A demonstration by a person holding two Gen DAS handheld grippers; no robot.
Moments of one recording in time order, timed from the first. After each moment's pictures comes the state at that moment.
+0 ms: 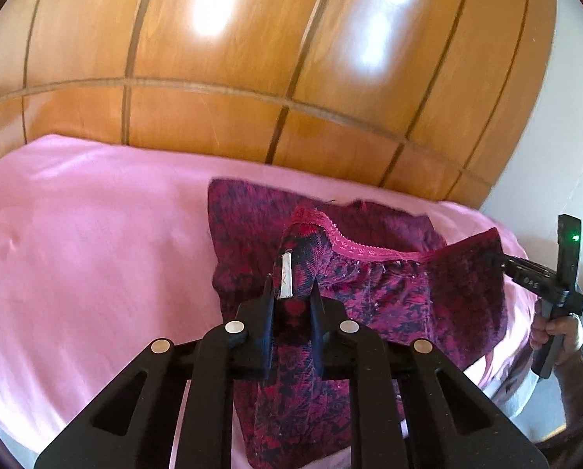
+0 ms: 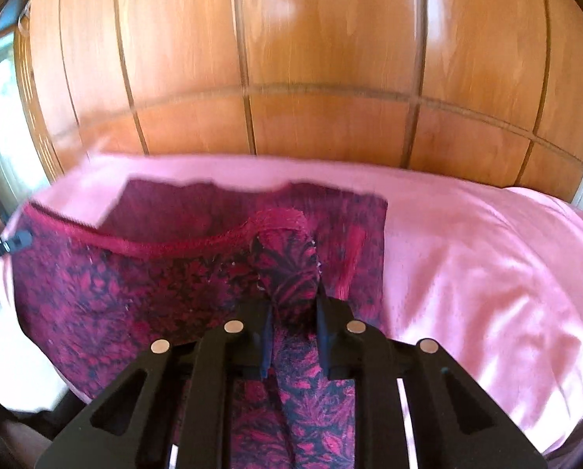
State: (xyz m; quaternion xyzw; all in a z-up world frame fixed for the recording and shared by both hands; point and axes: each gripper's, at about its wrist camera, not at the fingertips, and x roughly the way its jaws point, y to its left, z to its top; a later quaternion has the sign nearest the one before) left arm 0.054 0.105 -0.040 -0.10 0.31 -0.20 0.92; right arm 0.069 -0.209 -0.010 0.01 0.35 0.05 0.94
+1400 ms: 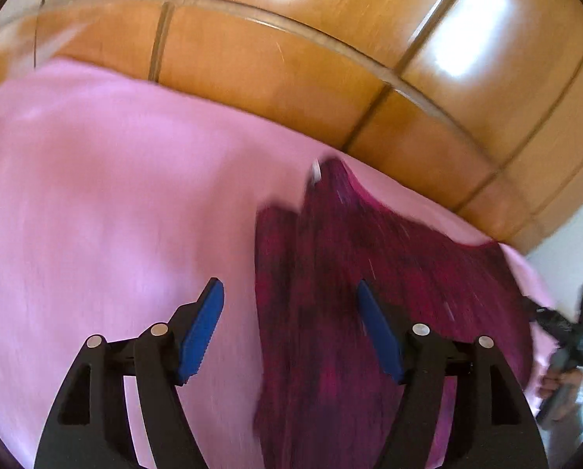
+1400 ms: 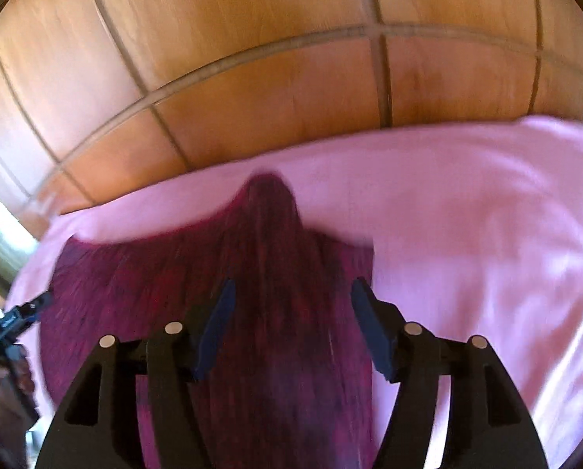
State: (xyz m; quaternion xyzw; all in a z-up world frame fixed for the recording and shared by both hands) left arm 0.195 0.135 -0.108 -0.20 0.40 -0.14 0.89; right arm 0.218 -0.286 -0.054 0.15 0.43 0.02 0.89
